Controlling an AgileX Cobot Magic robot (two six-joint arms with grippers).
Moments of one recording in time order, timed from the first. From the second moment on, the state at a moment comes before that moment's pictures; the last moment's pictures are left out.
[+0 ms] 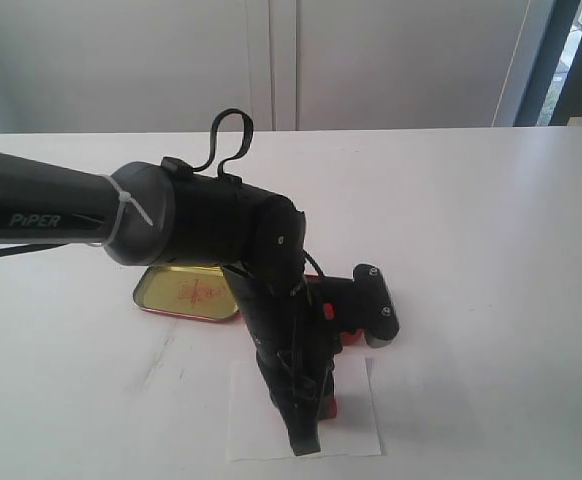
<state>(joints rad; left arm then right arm) -0.91 2.00 -1.34 -0.24 0.79 0.78 -0.10 0.01 -0.01 0.01 0.36 -0.07</state>
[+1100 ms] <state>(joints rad) -0.91 1.96 -1.46 -0.14 0.97 0.78 -0.10 0.01 -0.01 0.01 0.36 -0.07</state>
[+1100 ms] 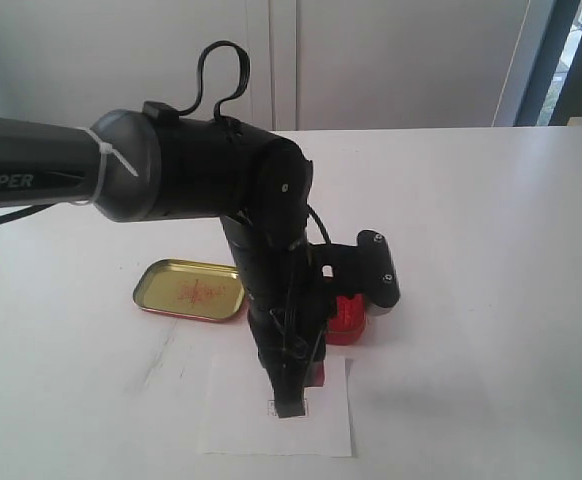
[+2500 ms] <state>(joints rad) -0.51 1.69 -1.18 -0.66 0.94 0.64 -0.10 0.01 -0.01 0.01 0.36 -0.07</state>
